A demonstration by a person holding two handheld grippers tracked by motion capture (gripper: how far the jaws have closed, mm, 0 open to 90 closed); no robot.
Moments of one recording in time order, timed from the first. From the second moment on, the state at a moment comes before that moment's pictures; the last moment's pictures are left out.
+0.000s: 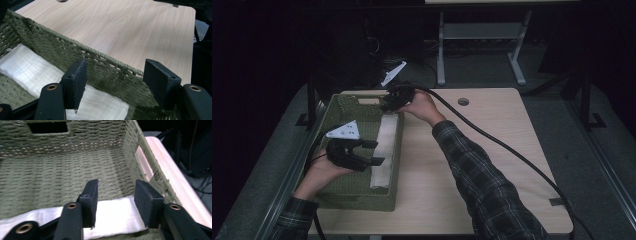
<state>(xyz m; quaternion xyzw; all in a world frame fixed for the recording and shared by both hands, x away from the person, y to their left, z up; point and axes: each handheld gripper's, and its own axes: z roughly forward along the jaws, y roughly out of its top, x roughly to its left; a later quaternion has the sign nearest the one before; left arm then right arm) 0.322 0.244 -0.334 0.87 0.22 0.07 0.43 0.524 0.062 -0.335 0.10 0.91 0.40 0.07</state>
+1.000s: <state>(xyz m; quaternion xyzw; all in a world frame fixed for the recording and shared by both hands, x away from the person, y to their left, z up) 0.328 0.140 -0.330 0.87 0.23 0.08 0.43 0.484 -0.054 -0.321 0.11 0.90 0.42 0.07</state>
